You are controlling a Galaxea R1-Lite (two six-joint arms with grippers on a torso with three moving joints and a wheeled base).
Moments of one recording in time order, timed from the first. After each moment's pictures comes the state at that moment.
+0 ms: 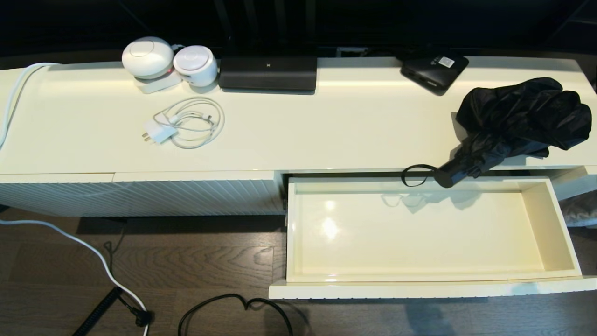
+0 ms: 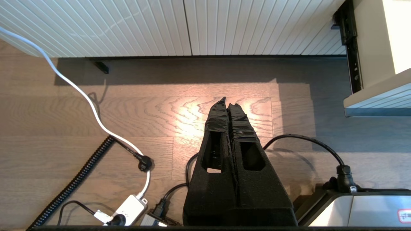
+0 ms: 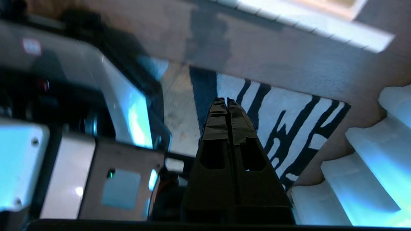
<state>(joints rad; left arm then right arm) 0.00 0.00 0.00 -0.01 0.00 -0.01 0.22 0.81 -0.85 0.86 -0.13 -0.05</state>
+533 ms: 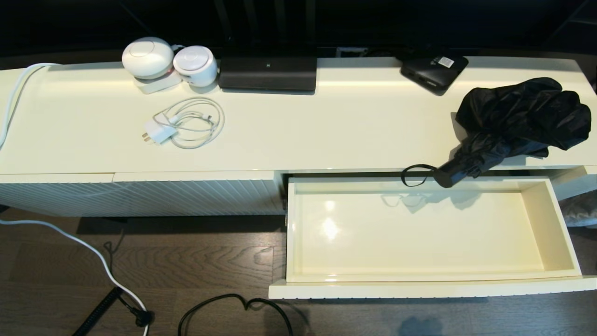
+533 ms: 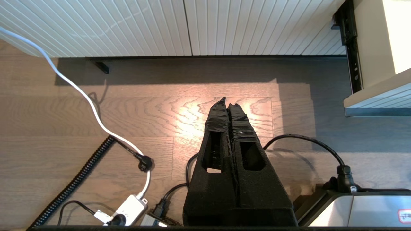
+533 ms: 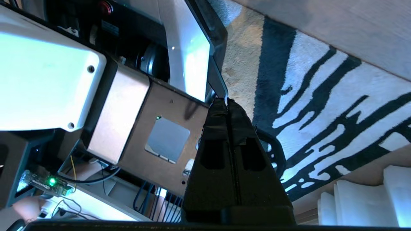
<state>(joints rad) 0.00 0.00 0.00 -0.01 0.00 -0.01 0.25 0.85 -0.65 0.85 0.15 -0.08</state>
